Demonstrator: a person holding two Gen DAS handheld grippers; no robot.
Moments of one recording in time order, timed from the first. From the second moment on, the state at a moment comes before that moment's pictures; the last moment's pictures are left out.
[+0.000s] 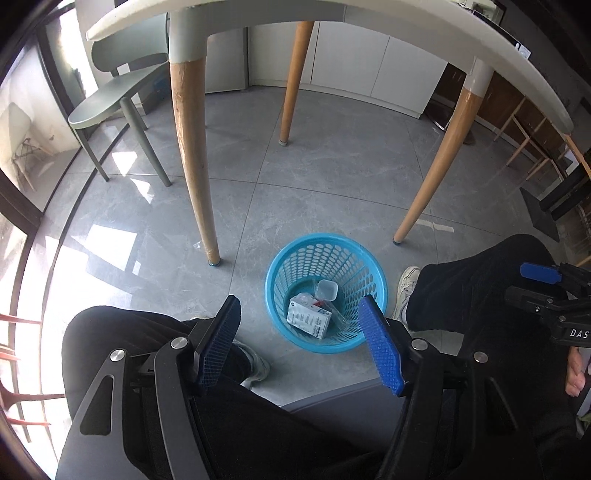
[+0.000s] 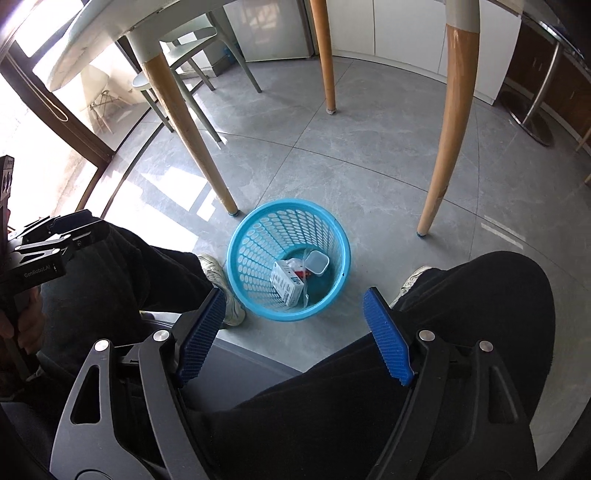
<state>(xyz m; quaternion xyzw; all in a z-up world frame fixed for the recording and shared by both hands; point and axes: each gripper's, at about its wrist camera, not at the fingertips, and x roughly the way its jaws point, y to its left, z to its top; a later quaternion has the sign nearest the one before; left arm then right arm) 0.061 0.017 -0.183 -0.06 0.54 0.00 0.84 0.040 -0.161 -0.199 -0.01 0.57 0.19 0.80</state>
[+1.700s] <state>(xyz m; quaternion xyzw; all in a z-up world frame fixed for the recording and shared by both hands) 0.254 -0.038 -0.018 0.02 0.37 0.04 0.93 0.227 -0.234 -0.030 0.07 0.40 0.11 0.91</state>
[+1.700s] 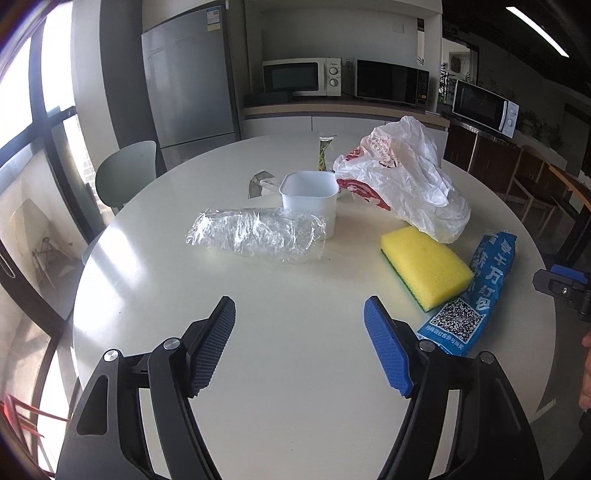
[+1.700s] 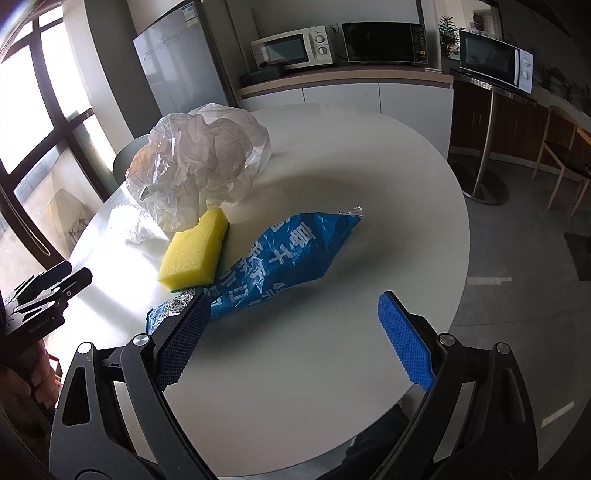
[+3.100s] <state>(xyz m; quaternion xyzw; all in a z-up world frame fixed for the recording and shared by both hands) 0.324 -0.030 -0.026 0.01 0.40 0.05 0.92 0.276 -0.214 -0.044 0.07 0.43 0.15 0.89</state>
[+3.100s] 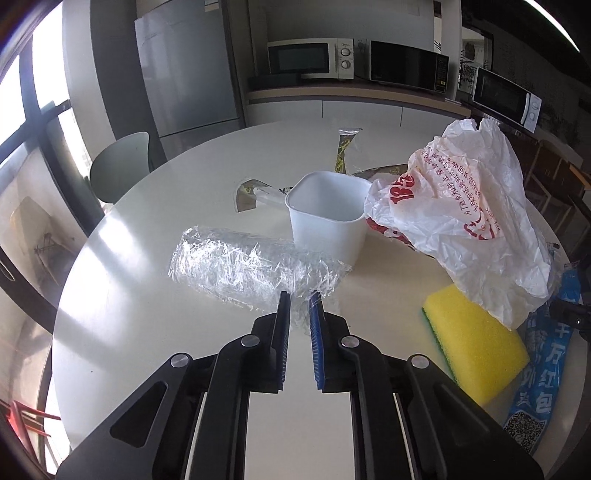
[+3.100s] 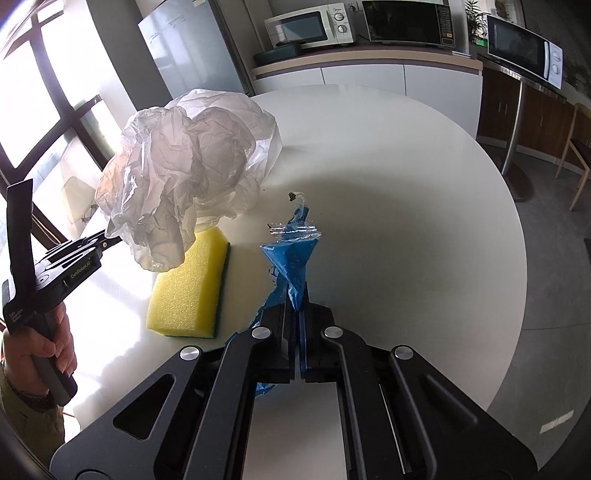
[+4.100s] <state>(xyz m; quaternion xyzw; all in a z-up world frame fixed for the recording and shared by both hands) 0.141 -0.019 0.037 -0.02 0.29 -0.01 0.96 0.145 -0.183 0.031 0.07 0.34 0.20 0.91</state>
